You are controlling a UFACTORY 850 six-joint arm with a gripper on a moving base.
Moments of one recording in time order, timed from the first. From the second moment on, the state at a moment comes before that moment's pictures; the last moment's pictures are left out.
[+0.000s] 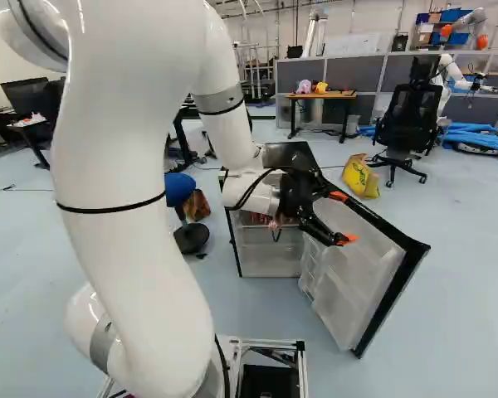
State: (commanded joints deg) arm -17.9 -15.3 -29.2 70.7 69.0 0.0
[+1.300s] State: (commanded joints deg) arm -17.7 -8.5 -20.4 31.5 69.0 0.0
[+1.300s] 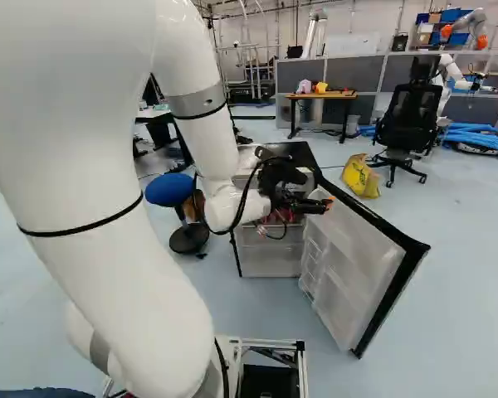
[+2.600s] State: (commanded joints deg) arm -17.7 -21.2 -24.3 -7.6 66.2 0.0
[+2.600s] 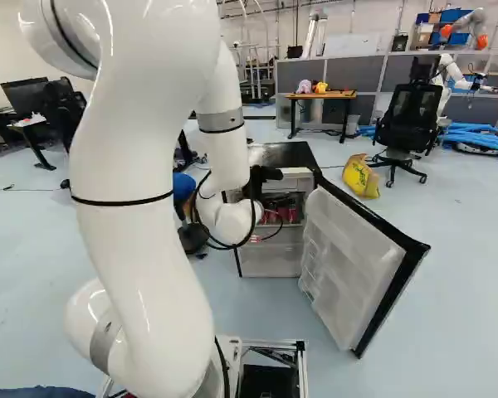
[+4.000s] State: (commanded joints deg) arm -17.2 -39.4 -36.3 -18.4 58.0 0.0
